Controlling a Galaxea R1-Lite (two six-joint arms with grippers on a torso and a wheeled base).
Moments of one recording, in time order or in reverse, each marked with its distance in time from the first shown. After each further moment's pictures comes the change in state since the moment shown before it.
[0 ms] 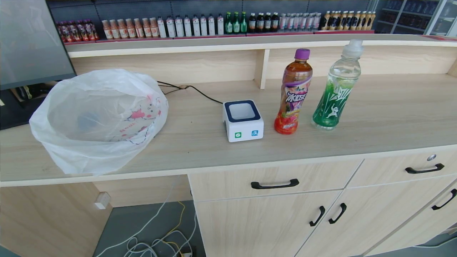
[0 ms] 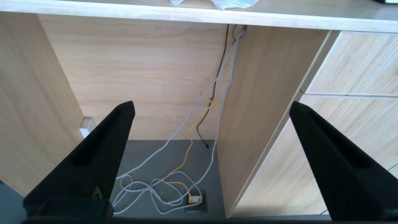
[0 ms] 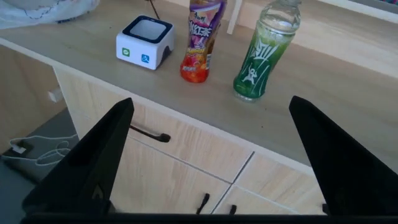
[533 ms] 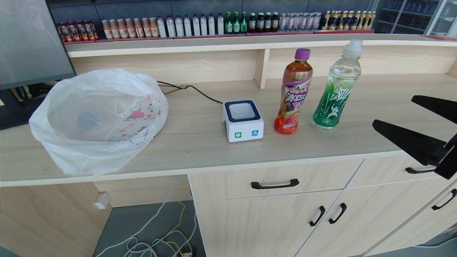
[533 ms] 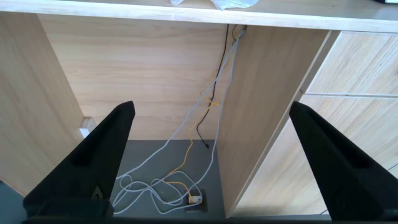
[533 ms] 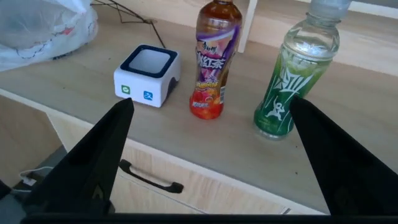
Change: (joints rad) left arm 0.000 0.000 0.000 0.000 0.000 0.000; right arm 0.309 0.331 0.002 -0.375 -0.284 0.066
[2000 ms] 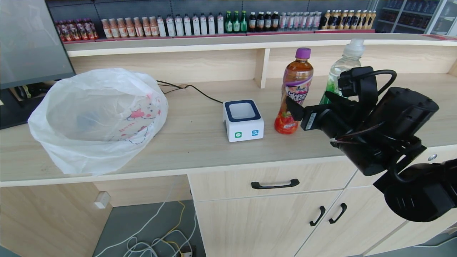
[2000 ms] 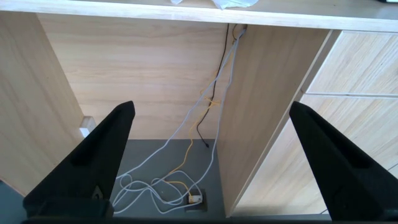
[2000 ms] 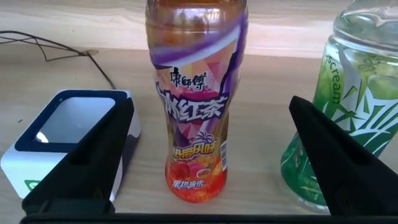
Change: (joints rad) left arm 0.000 0.000 0.000 0.000 0.000 0.000; right arm 0.093 0.709 -0.230 -0.621 -0.336 0.068
